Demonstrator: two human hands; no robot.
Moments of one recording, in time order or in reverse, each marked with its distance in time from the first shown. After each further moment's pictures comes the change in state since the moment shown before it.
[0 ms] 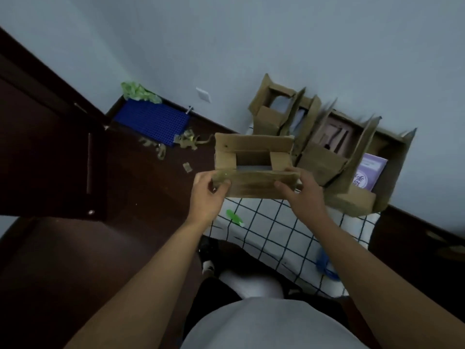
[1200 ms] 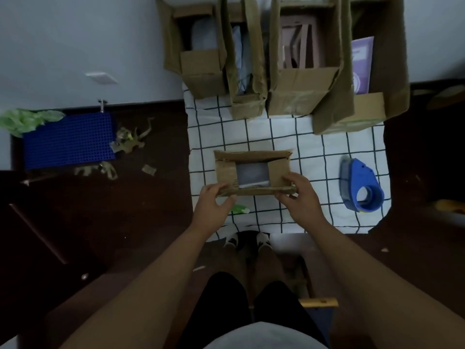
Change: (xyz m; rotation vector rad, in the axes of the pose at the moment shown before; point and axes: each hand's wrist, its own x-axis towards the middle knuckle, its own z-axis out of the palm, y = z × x) left_hand 0.093 -0.135 0.078 0.352 -0.760 -0.091; right_hand -0.012 0.171 0.104 0.063 0.316 0.404
